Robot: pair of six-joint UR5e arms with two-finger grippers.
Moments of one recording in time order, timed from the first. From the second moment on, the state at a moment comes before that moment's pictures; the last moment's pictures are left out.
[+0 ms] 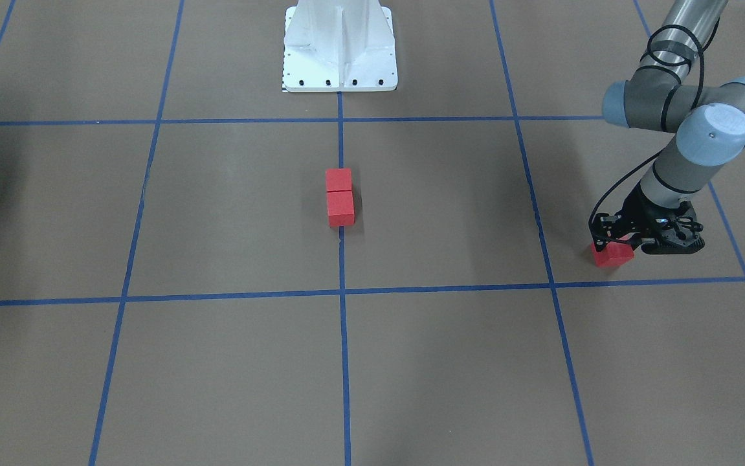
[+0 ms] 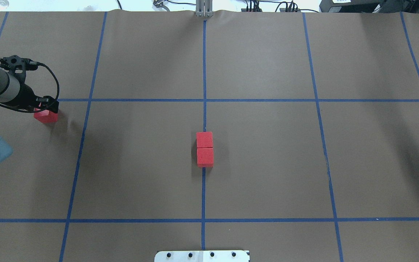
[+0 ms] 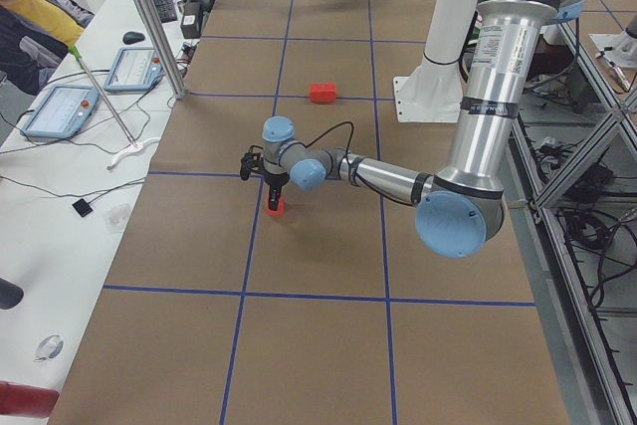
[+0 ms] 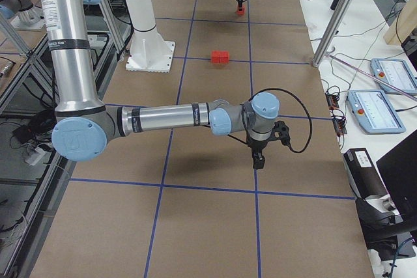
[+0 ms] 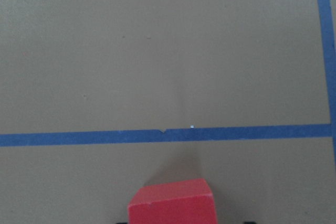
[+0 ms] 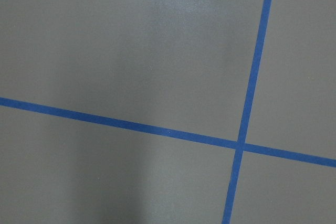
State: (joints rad) left arm -0.92 -1.75 -1.55 -2.03 -2.04 -0.81; right arm 1.39 -1.46 1.57 -1.47 2.28 0.09
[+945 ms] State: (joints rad) left arm -0.91 -1.85 -1.66 -2.02 -2.00 -0.80; right arm 1.39 -1.46 1.57 -1.47 2.29 0.09
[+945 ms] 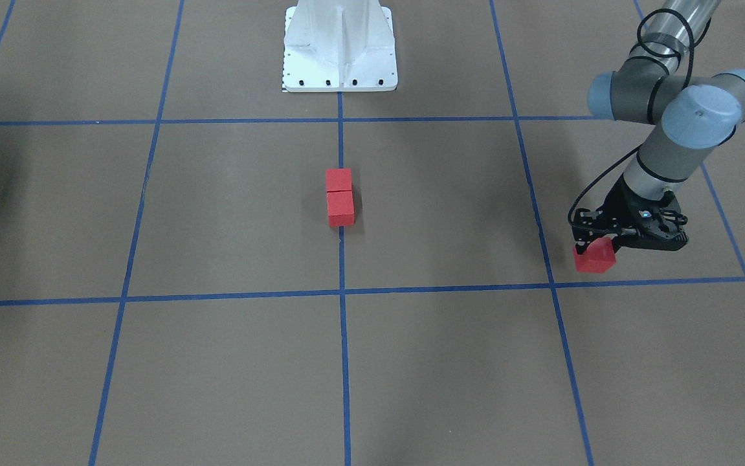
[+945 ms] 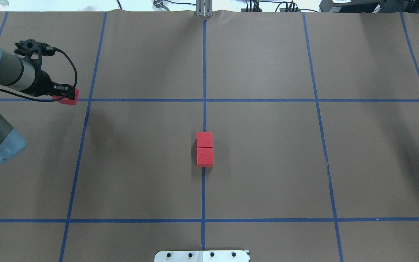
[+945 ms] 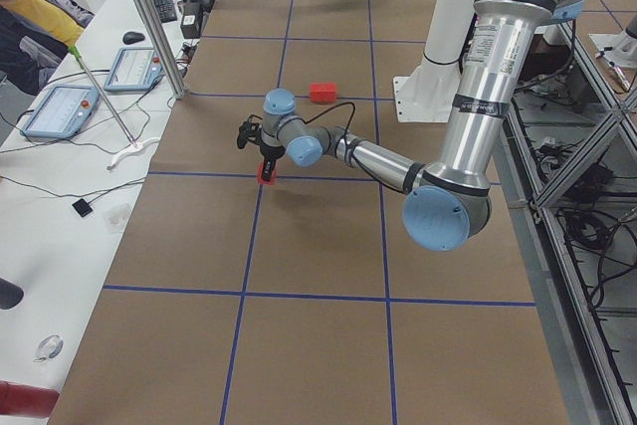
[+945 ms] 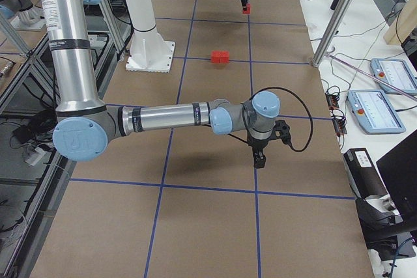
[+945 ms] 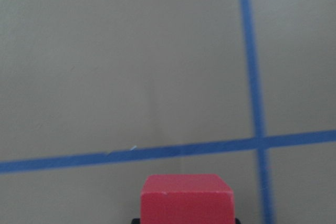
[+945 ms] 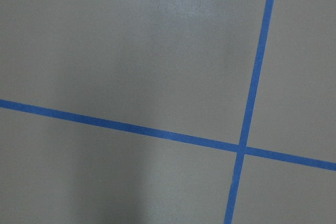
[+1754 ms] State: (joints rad) left arm -0.82 -1.96 -1.74 -2.02 -1.97 -0.75; right arm 1.40 -1.47 1.57 -1.47 2.29 0.10
